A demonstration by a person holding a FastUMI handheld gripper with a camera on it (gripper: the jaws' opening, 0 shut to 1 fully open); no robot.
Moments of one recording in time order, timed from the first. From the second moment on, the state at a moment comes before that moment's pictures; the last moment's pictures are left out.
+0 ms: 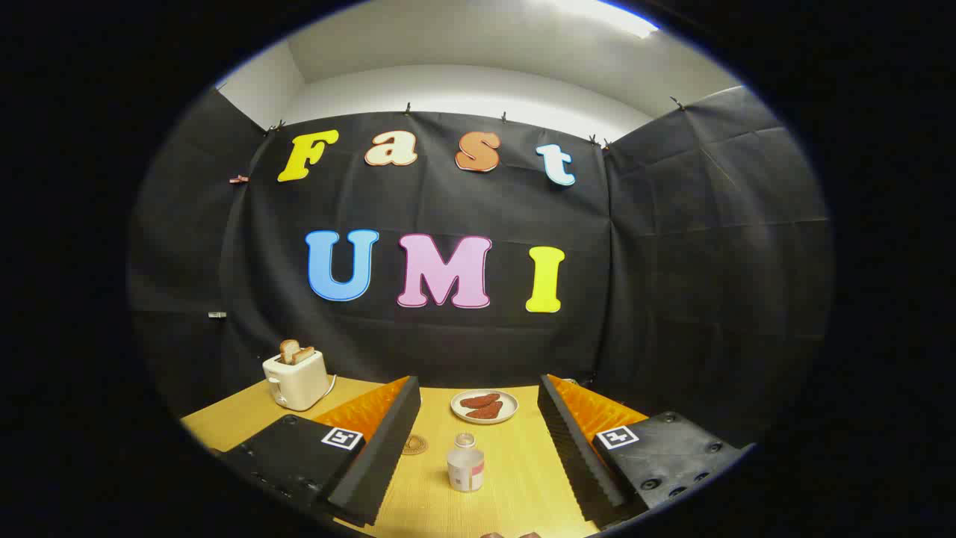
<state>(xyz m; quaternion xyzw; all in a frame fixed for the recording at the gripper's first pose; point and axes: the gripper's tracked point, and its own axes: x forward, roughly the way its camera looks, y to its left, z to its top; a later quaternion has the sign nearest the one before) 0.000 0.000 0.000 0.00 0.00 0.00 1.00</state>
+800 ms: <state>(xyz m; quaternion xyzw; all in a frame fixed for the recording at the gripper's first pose) 0.018 0.028 -0.025 -0.01 0.03 0.03 1.00</state>
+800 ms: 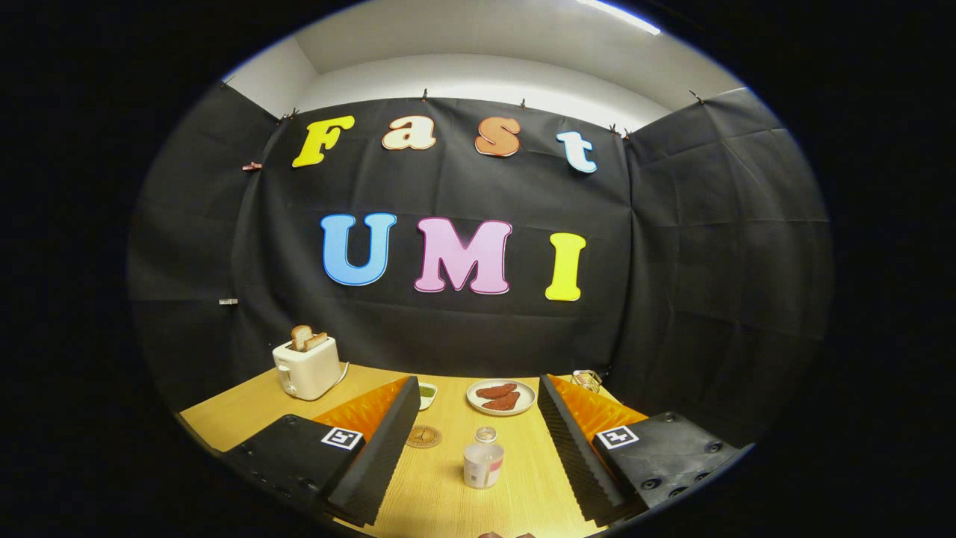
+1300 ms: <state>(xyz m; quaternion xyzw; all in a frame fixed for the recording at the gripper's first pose) 0.041 0.021 -0.035 -0.02 0.04 0.06 1.00</state>
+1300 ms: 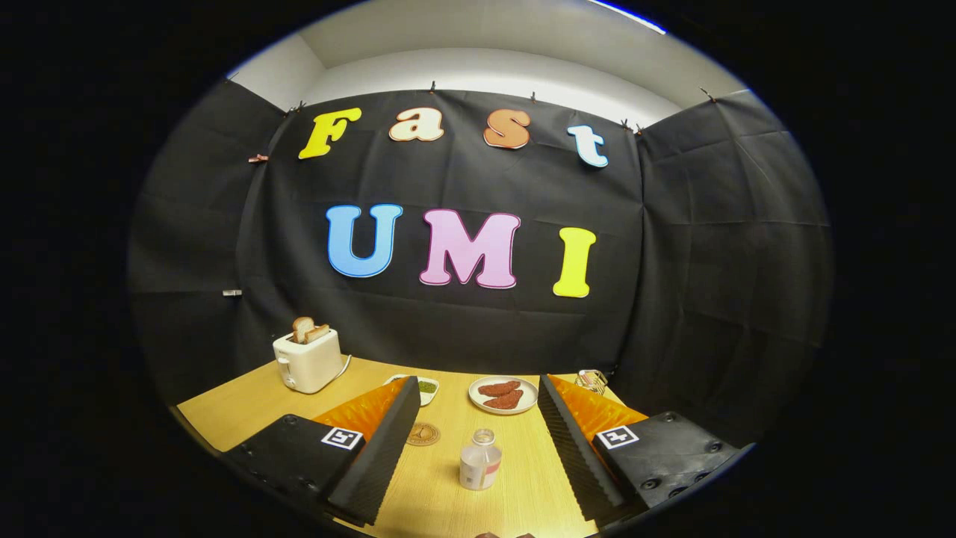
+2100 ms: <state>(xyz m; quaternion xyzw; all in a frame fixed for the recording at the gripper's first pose) 0.096 0.018 -0.133 -0.02 0.09 0.14 0.99</state>
